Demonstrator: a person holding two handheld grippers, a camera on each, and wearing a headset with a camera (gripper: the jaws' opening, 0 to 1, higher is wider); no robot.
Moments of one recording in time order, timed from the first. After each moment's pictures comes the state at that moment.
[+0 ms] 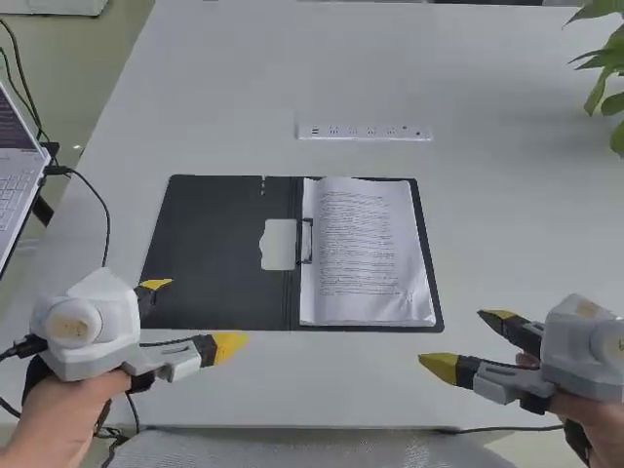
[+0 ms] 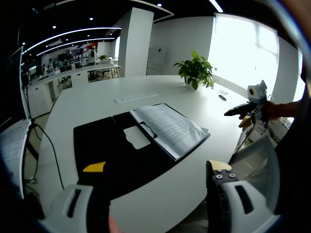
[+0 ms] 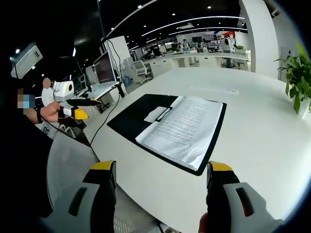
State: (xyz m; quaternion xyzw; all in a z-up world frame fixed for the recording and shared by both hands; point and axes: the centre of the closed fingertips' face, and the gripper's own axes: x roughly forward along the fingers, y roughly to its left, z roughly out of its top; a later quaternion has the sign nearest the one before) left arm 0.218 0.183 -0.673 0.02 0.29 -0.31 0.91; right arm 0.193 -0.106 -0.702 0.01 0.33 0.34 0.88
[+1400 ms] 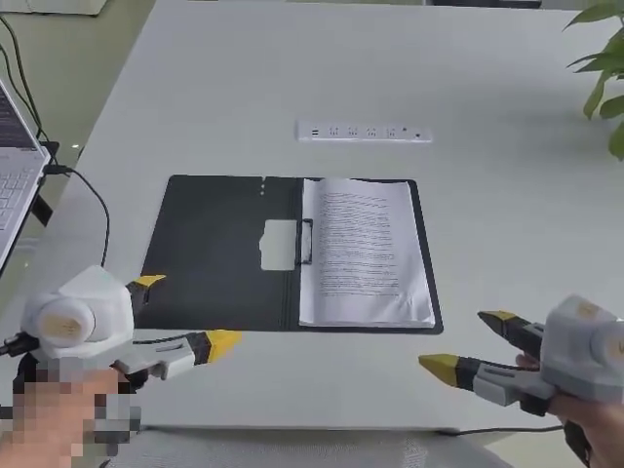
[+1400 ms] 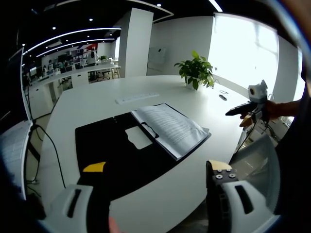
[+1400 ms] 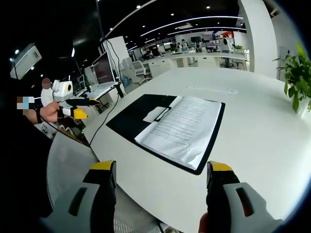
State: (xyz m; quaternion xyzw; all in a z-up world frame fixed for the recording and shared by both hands) left arm 0.220 0.186 -0.671 0.02 0.29 -0.31 0.91; right arm 0.194 -0.106 -0.701 0.01 0.33 0.34 0.88
